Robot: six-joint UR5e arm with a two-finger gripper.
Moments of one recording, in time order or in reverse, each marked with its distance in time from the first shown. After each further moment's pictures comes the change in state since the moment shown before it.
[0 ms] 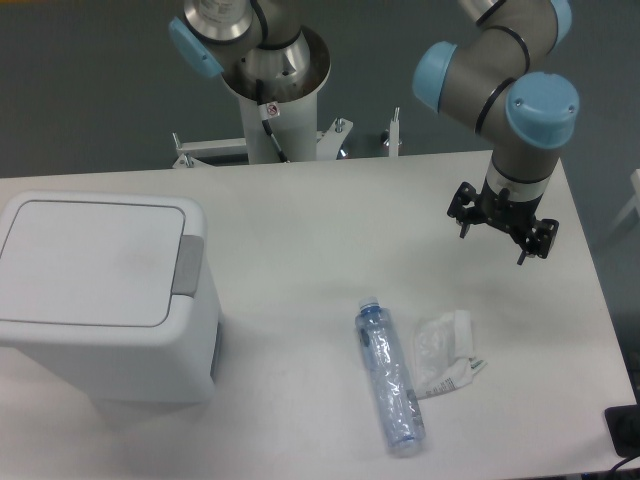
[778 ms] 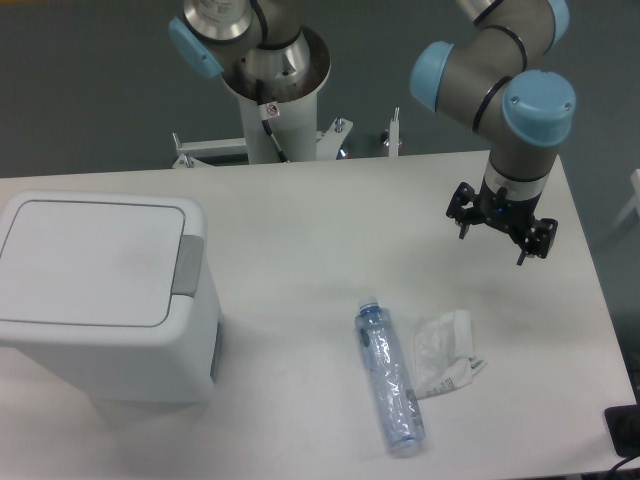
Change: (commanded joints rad) arm -0.003 0.009 -0.008 0.026 -0.034 -0.032
